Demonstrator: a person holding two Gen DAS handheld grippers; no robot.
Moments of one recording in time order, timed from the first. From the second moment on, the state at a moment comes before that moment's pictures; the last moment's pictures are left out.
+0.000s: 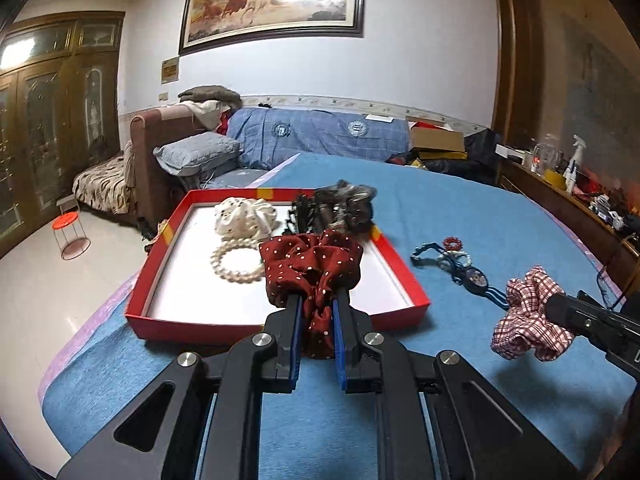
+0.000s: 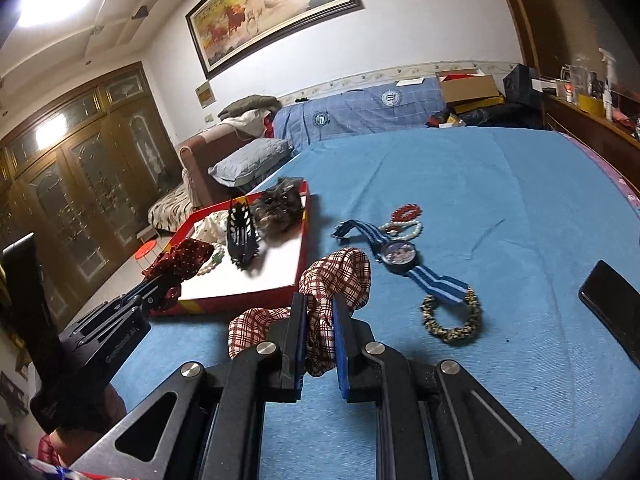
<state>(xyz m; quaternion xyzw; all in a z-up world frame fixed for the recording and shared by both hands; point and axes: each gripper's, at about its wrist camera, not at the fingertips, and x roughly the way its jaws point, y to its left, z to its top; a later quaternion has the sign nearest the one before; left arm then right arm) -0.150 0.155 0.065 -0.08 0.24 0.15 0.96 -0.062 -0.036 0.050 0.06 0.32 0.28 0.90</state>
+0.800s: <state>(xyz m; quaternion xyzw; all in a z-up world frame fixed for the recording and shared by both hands) -0.145 0.178 0.049 -0.10 0.26 0.16 0.95 -0.066 -0.006 0.048 0.02 0.33 0.29 0.90</state>
